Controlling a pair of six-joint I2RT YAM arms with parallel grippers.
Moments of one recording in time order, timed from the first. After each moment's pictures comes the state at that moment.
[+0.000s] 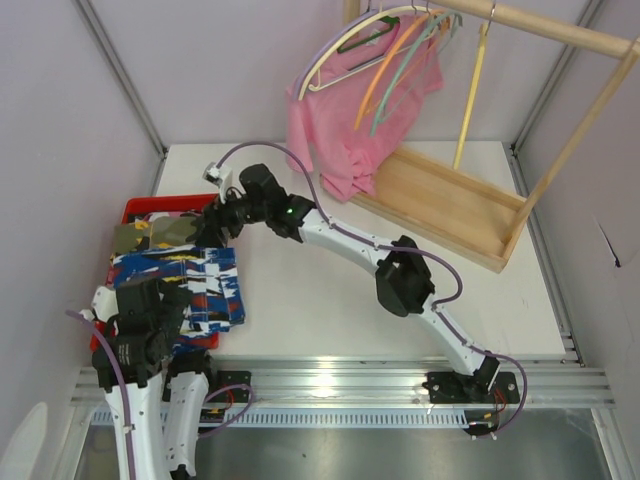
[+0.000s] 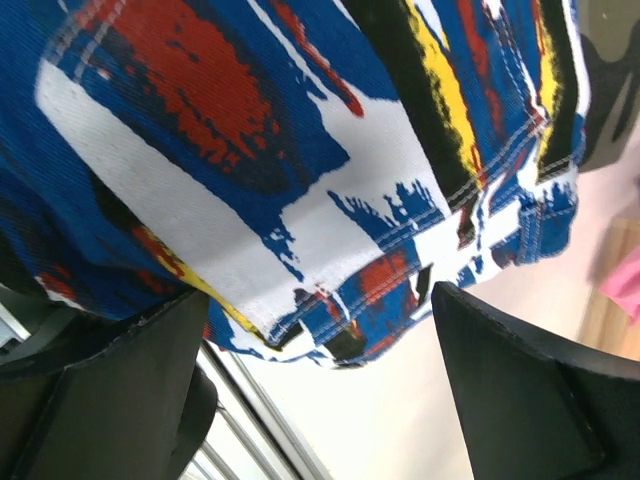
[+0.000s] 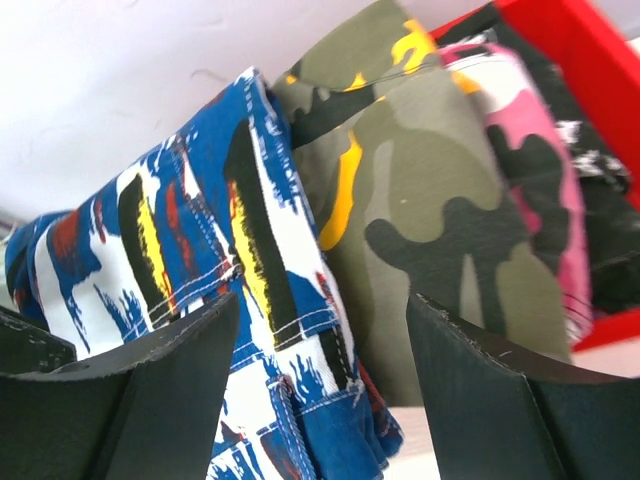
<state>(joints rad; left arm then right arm) 0.15 0.45 0.91 -1.36 -0.26 -1.05 0.97 2.45 2.33 -0.14 -0.58 0.25</state>
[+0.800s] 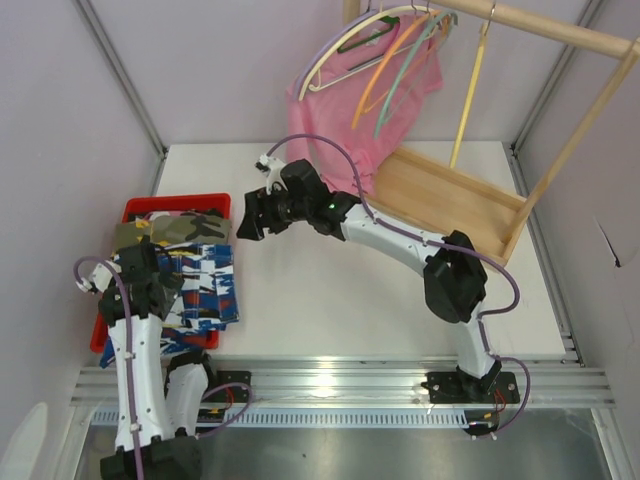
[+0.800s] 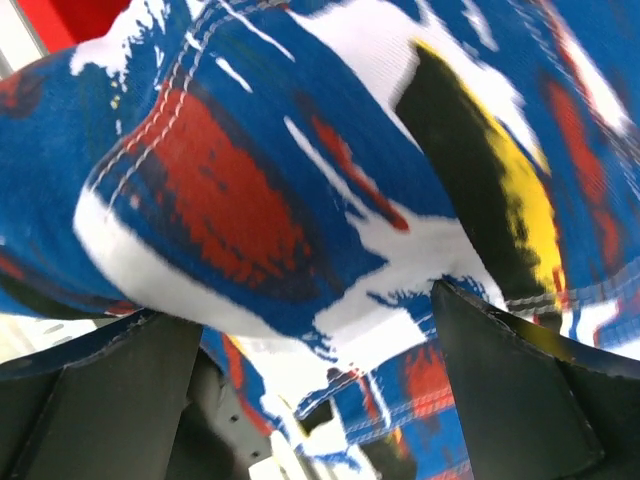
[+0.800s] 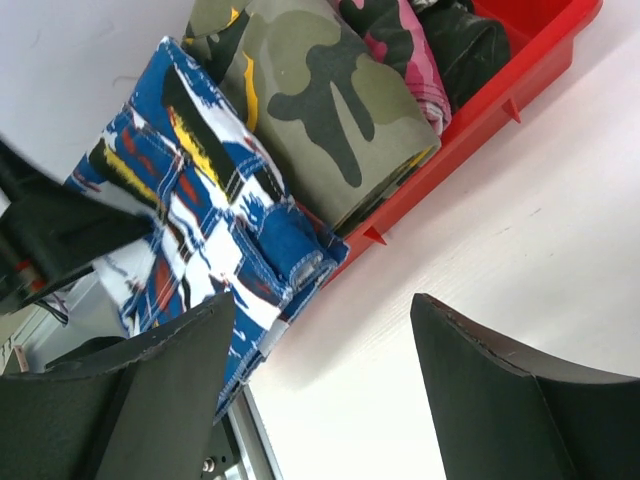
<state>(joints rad) 0.23 0.73 0.89 -1.25 -0.44 -0.89 0.88 2.06 1.83 -0.19 -0.40 0.44</state>
